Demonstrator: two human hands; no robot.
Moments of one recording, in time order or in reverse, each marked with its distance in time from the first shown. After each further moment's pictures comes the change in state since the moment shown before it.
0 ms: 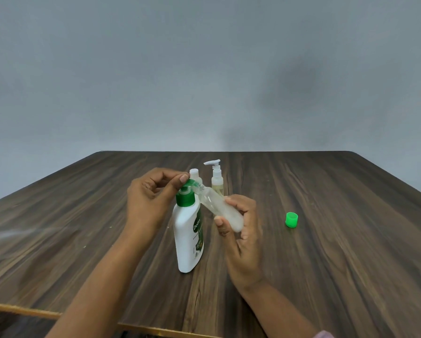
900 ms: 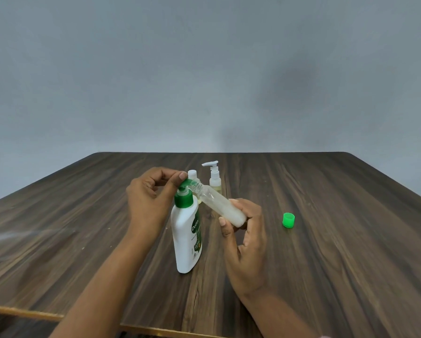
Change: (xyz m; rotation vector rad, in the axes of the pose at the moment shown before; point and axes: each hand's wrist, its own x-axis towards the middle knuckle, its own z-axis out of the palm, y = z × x) left_hand 0.002 -0.001 0.003 0.088 0.066 0.045; right_hand -0.008 -0.001 -0.006 -0.187 0.052 -0.085
